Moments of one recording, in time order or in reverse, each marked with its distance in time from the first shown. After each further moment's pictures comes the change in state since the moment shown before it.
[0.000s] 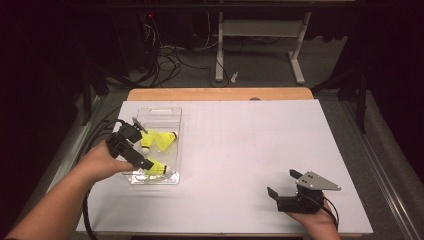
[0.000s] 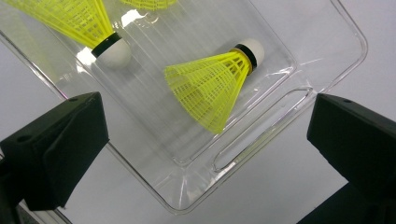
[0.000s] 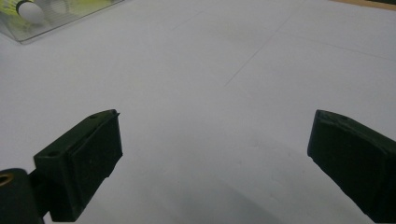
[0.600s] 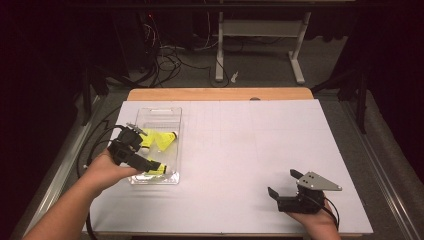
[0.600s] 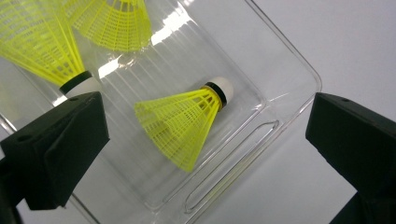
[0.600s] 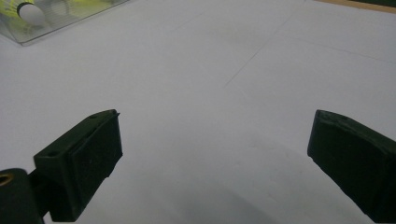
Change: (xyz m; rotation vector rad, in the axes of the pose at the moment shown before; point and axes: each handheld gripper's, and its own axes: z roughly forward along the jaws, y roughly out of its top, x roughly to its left) left arm -0.008 -0.016 0.011 -0.228 -0.070 0.018; right arm 0.000 0.000 -0.002 -0.008 -0.001 -0.002
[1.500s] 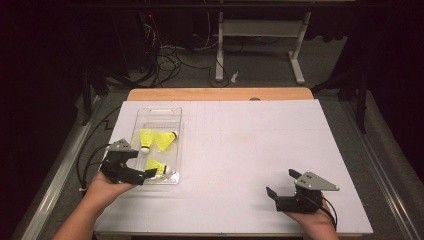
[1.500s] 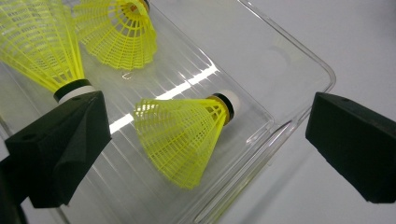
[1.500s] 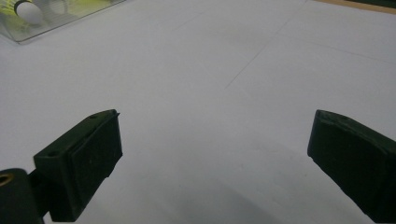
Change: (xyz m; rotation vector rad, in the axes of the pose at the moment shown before) left arm 0.008 -0.059 0.023 -0.328 -0.024 0.001; right arm 0.003 0.000 0.004 0.001 -0.009 -0.009
